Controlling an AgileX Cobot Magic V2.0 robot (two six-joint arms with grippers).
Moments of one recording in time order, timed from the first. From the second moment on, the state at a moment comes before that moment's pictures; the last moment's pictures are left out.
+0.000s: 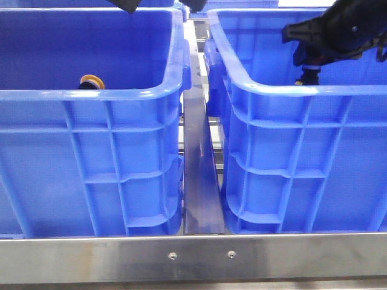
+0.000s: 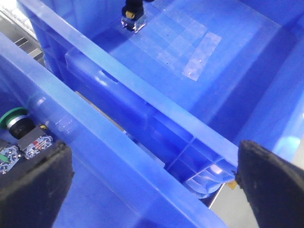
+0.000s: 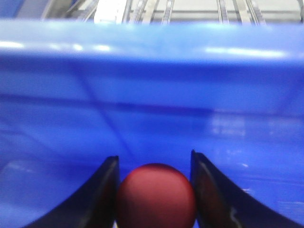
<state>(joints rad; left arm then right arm) -0.72 1.29 -1.07 -0.35 0.45 0.35 0.14 1.79 -1.20 1.23 -0.01 -1.14</state>
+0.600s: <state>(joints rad) -0.72 1.29 -1.07 -0.35 0.45 0.35 0.14 1.83 -1.21 1.23 -0.02 -1.14</state>
